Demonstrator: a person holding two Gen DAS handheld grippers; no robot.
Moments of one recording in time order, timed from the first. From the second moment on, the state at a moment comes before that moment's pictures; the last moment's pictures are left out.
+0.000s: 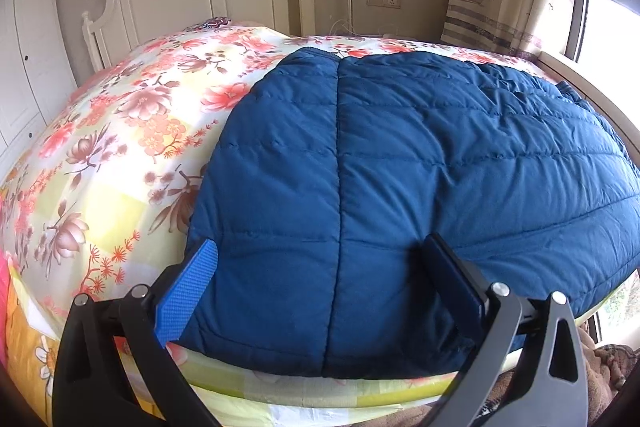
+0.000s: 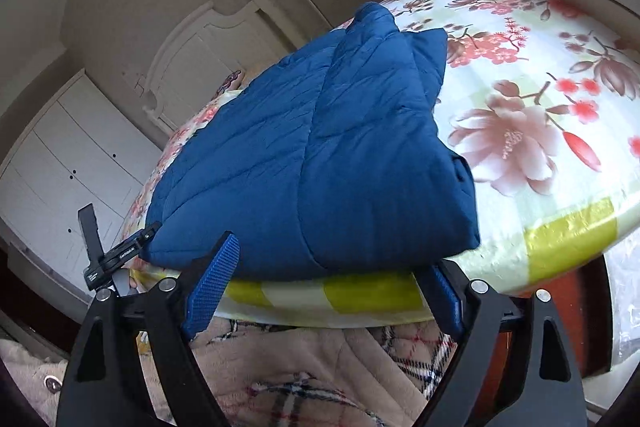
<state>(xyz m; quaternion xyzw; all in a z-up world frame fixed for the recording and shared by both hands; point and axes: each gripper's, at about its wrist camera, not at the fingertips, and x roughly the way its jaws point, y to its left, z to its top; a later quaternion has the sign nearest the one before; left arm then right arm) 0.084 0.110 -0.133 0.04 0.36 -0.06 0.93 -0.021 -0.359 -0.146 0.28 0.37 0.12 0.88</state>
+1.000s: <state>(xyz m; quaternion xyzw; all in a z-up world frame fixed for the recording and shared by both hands) 0.297 -0.061 -0.105 0.11 0.48 -0.10 0.87 0.024 -0.334 -0.094 0.24 0.24 0.06 0.94</state>
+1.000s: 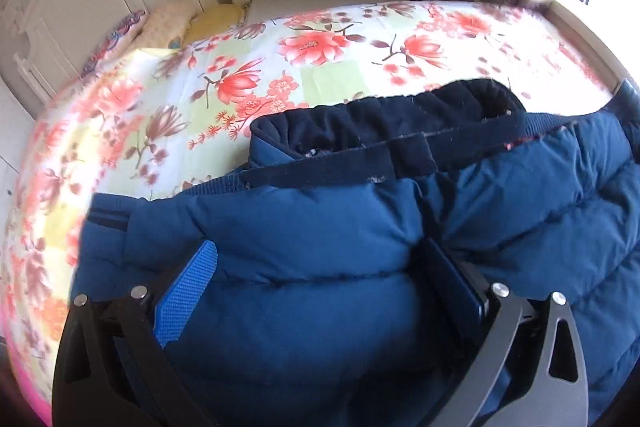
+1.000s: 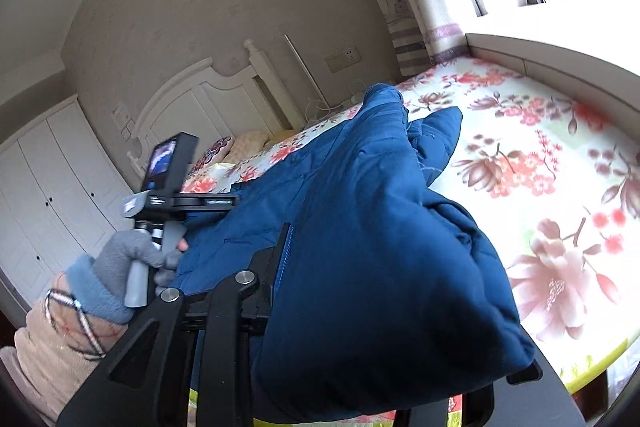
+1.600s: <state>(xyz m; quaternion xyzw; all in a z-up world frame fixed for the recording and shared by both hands) 0.045 0.178 -0.074 -0.04 0.33 -0.16 0.93 0.069 -0.073 0.005 -0.13 0.13 0.18 0.97</state>
